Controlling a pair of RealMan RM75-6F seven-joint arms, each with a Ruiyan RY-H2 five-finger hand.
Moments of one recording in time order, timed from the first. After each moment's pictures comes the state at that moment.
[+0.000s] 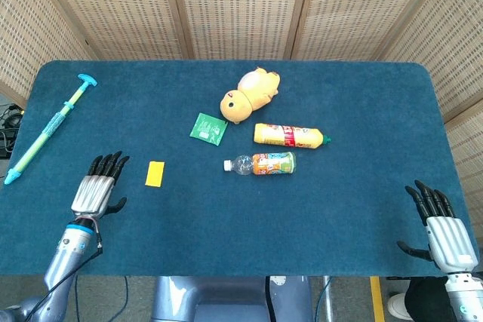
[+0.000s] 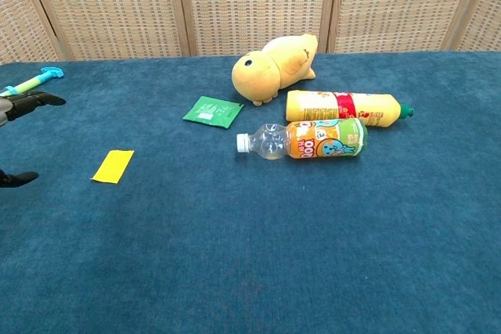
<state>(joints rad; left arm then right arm) -0.37 -1.46 -0.16 -1.53 1.25 1.13 0.39 0.07 -1.08 0.02 -1.65 -1.53 1.43 0.10</state>
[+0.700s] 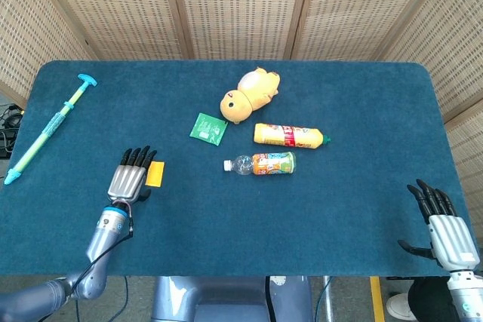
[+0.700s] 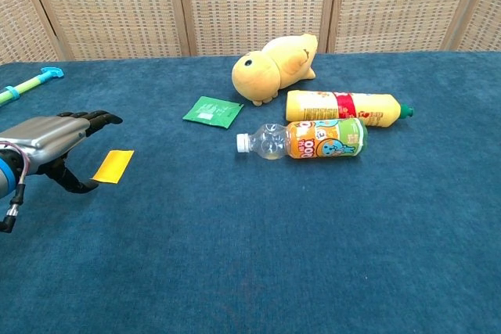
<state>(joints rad) -0.53 -1.70 -0.20 -1.27 1.11 1.03 0.52 0.08 -1.07 0.02 -1.63 -1.53 1.42 0.15</state>
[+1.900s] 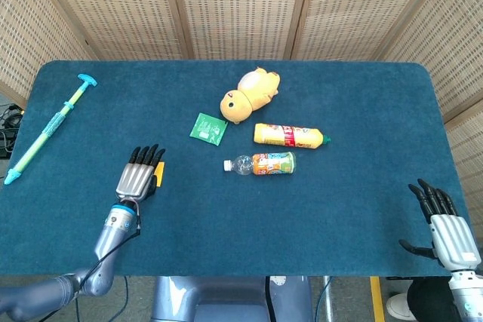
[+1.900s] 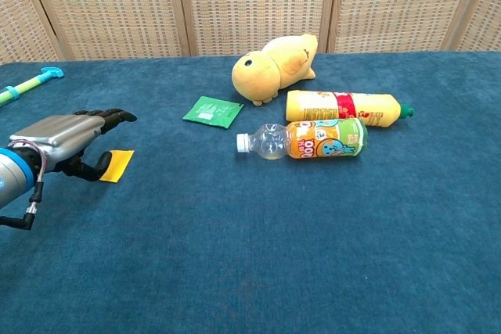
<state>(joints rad) -0.57 -1.72 -0.17 -1.26 1.11 1.04 0.46 0.08 -1.07 0.02 -1.63 -1.52 1.41 0.17</state>
